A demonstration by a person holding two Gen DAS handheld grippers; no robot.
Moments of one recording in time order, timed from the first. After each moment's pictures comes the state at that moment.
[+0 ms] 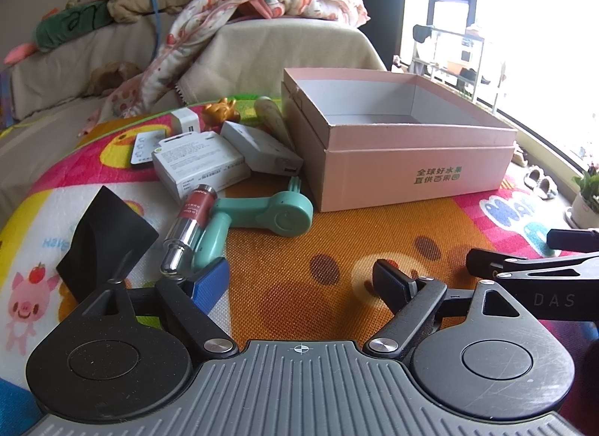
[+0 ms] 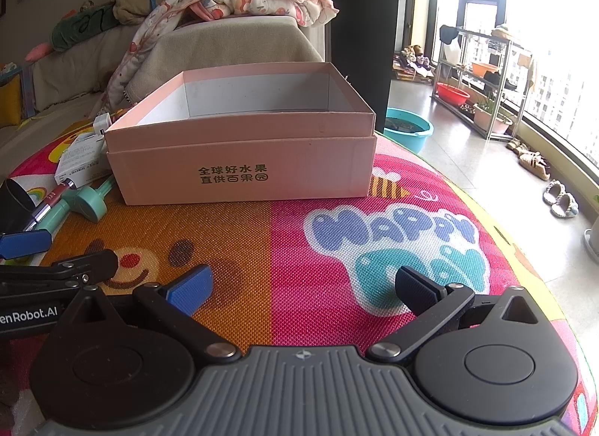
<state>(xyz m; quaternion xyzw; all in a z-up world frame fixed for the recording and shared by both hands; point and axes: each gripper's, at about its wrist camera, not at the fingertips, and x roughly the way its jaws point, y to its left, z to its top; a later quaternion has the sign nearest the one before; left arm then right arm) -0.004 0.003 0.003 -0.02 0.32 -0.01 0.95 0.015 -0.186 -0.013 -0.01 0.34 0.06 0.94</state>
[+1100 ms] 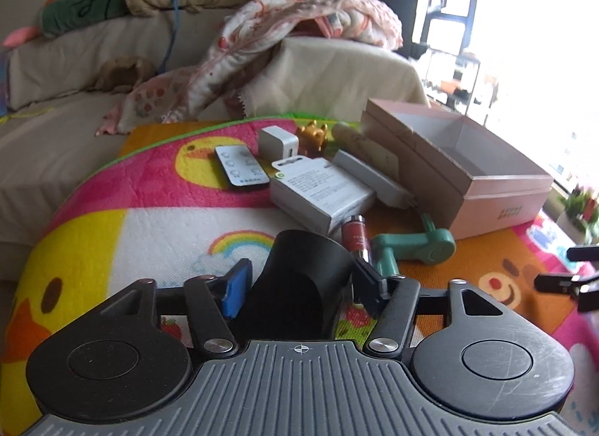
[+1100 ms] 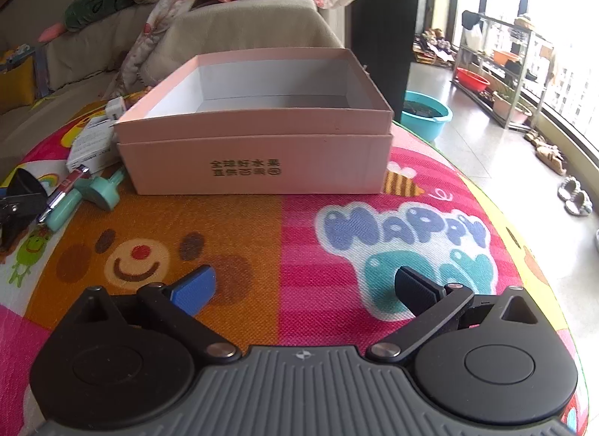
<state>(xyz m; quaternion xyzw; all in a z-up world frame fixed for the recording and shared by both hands) 0.000 0.139 0.016 -0.06 0.31 -0.04 0.95 0.021 -0.174 0.001 -0.04 0.36 0.12 0.92</state>
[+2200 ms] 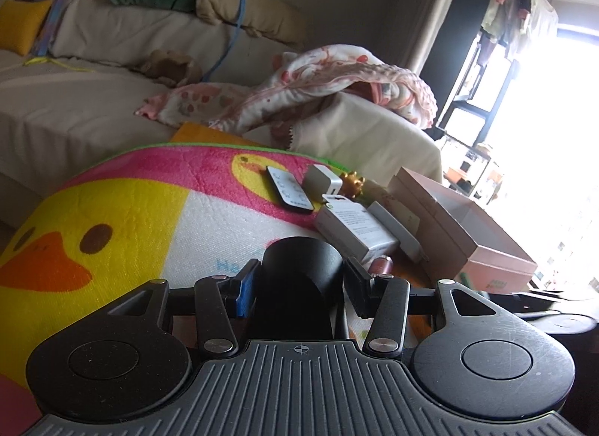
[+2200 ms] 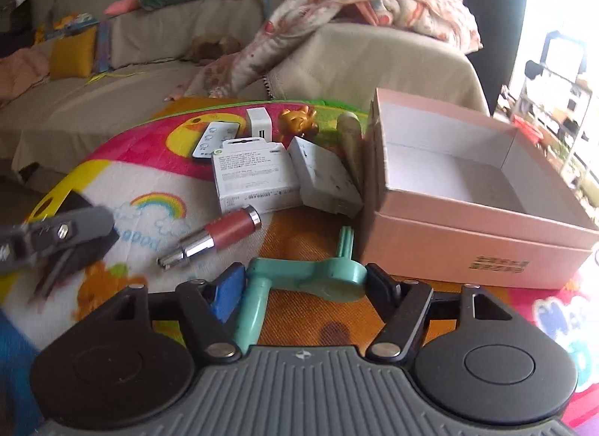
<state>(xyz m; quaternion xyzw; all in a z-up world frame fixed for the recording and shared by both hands) -0.041 0.189 0.008 -0.18 0.23 -0.02 0.95 0.025 -0.027 0.015 -0.09 0.34 0.18 0.92</state>
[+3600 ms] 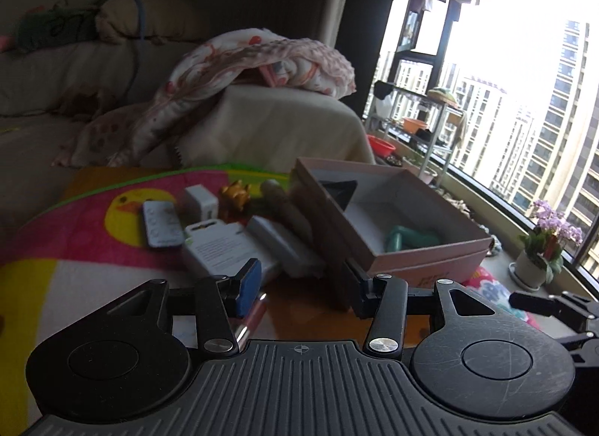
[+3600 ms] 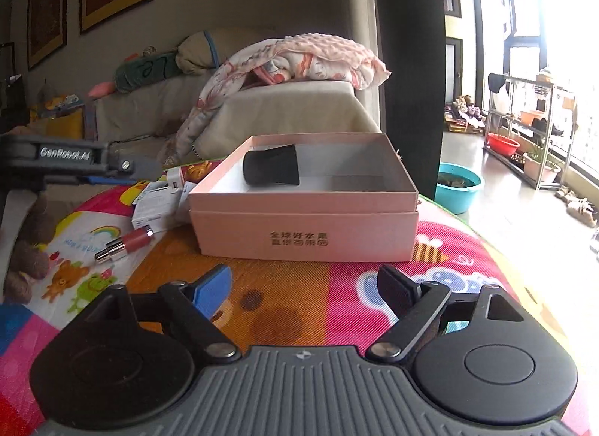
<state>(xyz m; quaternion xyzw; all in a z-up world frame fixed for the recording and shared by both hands) 0.003 0.097 0.043 -0.08 0.26 -0.08 0.96 -0.014 -0.184 0.014 0.00 0.25 0.16 0.96</state>
